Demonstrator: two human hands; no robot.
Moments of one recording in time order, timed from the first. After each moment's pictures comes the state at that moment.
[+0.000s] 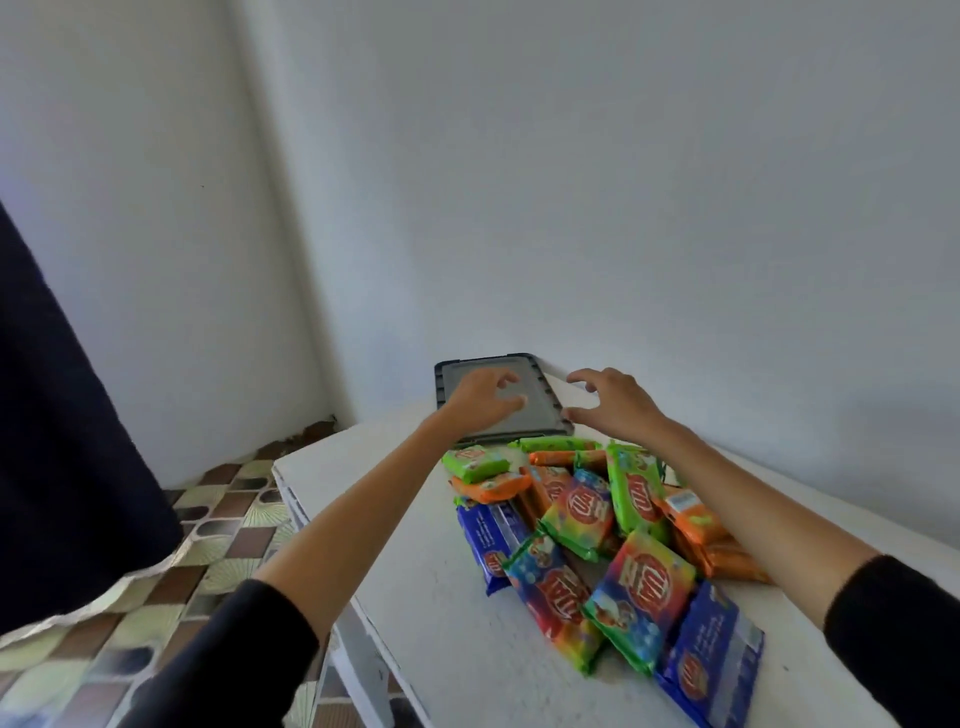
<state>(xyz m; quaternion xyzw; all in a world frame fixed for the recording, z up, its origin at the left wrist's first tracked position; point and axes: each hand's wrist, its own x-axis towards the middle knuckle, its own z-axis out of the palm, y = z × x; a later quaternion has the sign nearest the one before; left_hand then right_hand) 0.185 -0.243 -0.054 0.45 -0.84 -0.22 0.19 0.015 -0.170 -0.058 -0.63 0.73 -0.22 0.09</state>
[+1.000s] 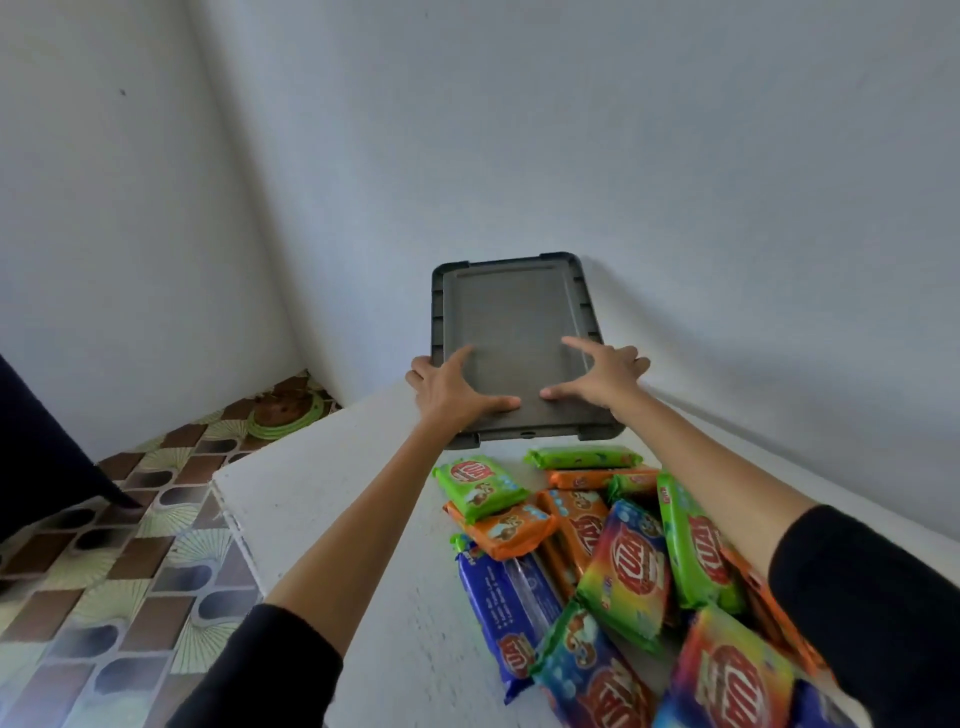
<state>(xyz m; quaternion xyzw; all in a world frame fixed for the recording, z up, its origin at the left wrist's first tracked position) 0.174 -0.366 -0.130 0.59 -0.72 -0.26 0.26 0.004 -0.311 -0.105 -0.49 0.81 -0.27 0.17</state>
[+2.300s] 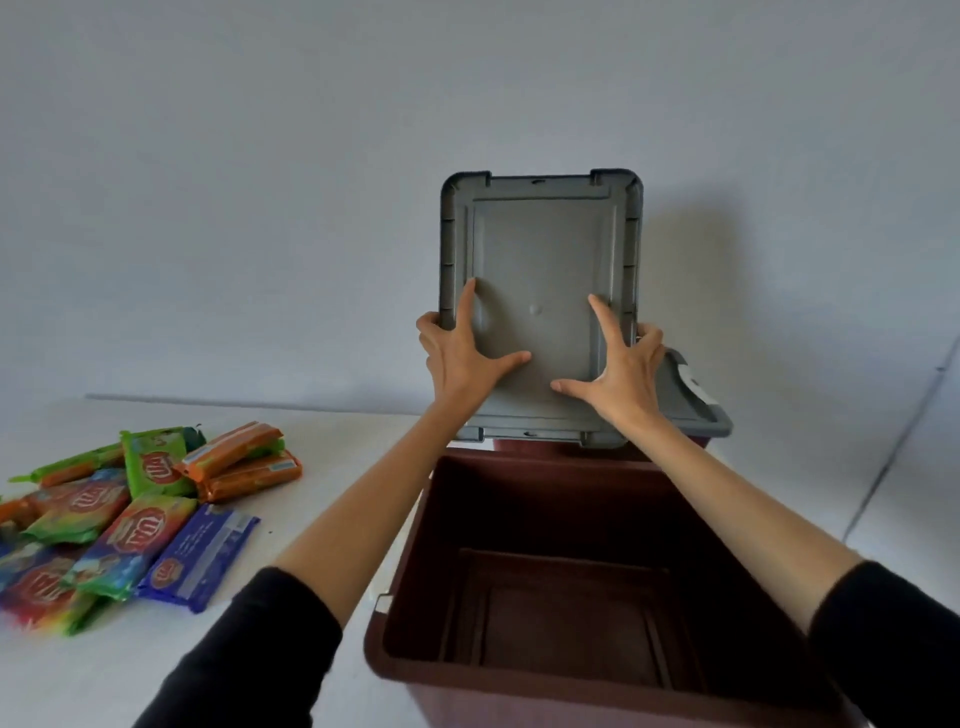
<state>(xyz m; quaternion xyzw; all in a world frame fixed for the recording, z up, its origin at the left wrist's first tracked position) -0.146 0.174 -0.037 0.20 -0.83 -0.35 0.38 -0.209 0.329 -0.042 -0.26 0.86 -0.41 -0.18</state>
